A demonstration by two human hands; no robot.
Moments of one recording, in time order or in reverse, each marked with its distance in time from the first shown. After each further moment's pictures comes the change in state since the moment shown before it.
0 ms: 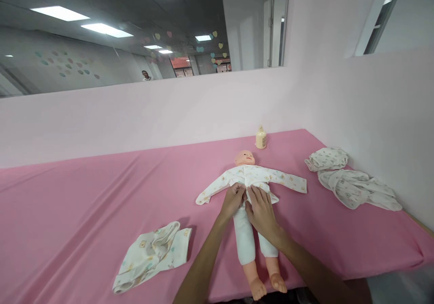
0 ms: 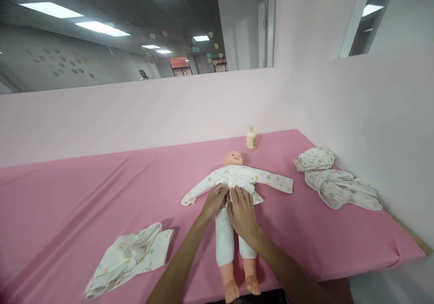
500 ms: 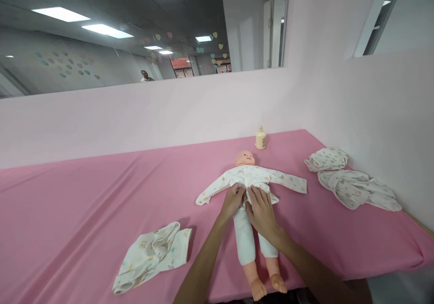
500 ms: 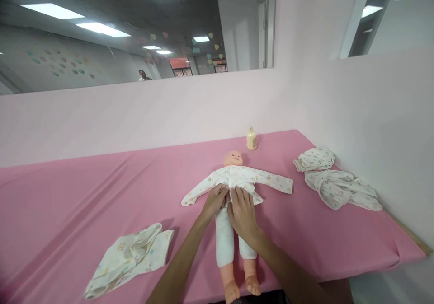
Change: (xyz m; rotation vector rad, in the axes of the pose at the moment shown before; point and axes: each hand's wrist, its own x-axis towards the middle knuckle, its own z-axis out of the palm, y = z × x) left_hand 0.000 0.003 0.000 0.001 0.002 0.003; right_hand 0.000 0.000 0.000 -0.025 -0.005 0.008
